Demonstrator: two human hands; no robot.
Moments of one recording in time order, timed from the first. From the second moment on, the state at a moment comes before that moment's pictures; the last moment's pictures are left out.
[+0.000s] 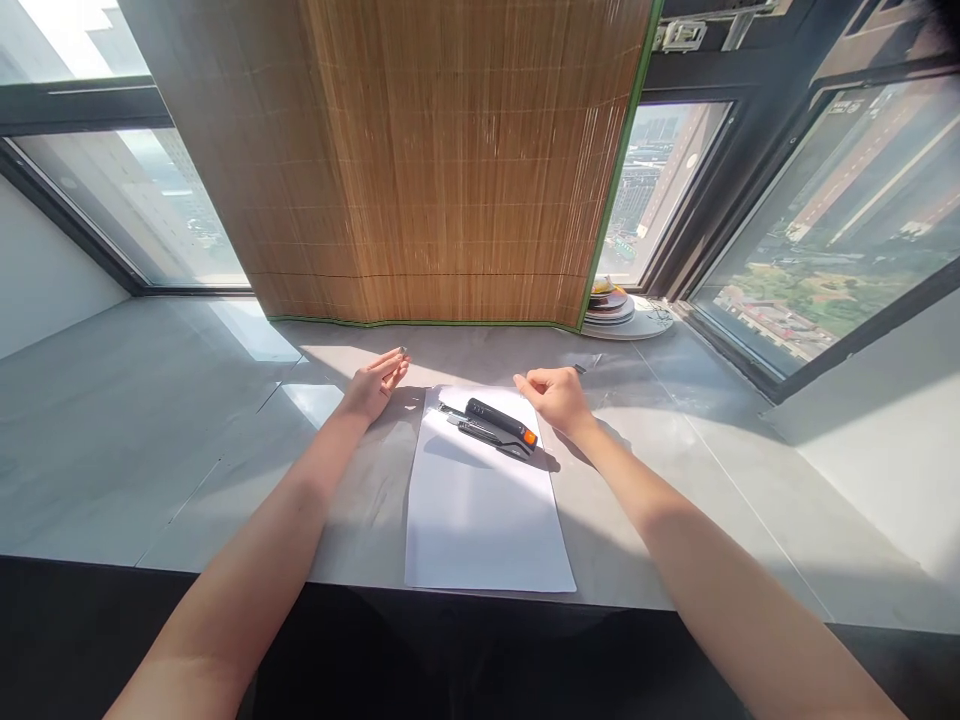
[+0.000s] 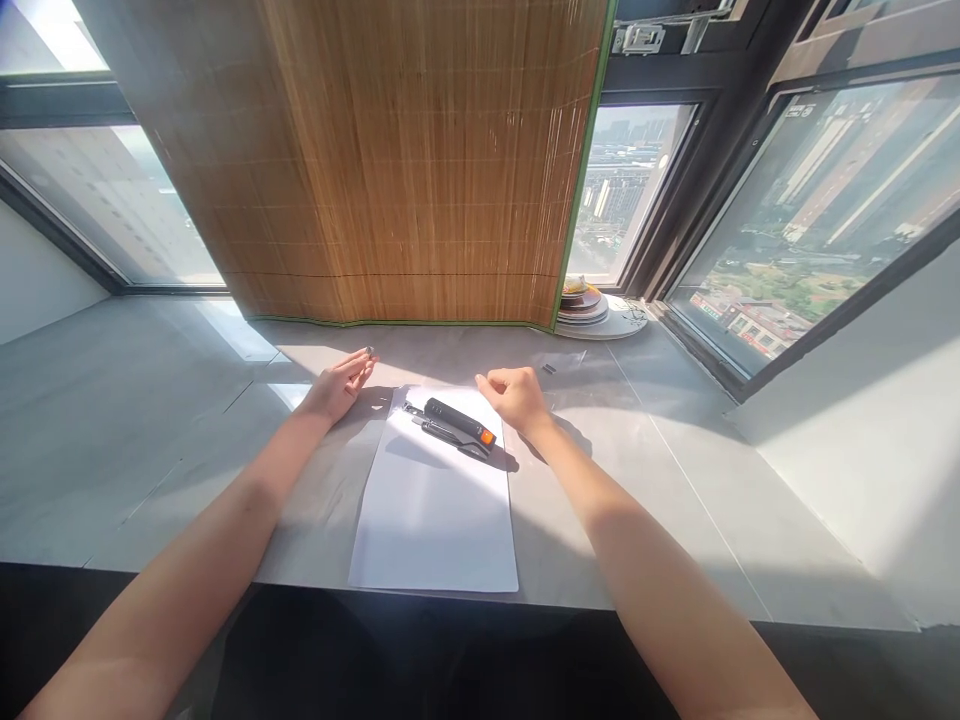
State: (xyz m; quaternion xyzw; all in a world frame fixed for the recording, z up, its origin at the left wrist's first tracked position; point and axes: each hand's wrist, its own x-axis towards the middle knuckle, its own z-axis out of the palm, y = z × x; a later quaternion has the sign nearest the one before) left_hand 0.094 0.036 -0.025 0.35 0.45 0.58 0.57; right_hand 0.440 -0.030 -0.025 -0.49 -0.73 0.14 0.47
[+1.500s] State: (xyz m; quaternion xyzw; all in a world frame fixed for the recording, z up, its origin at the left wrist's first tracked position) left_hand 0.131 -0.011 -0.005 0.83 0.34 0.28 0.34; right_hand 0.433 -0.038 -0.020 -0.34 -0.84 0.26 0.34
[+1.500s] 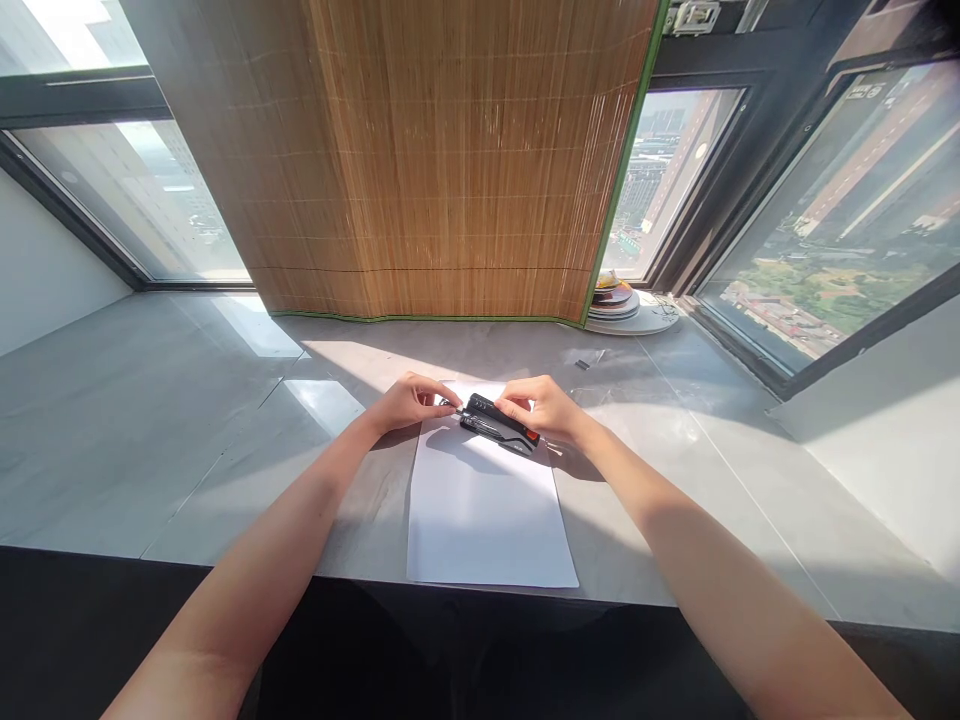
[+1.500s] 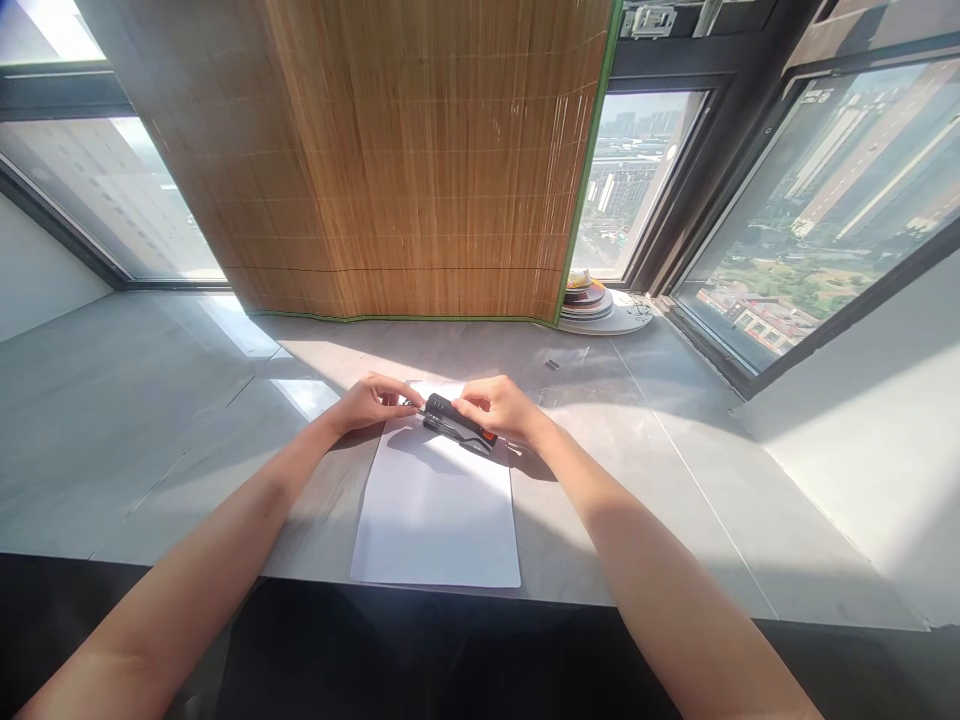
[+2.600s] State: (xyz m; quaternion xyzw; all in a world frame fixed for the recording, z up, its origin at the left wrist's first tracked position) left_hand 0.117 -0.003 -0.004 0.82 0.35 0.28 0.35; right_hand 0.435 -0.037 -0.021 -0.33 -0.84 0.26 0.33
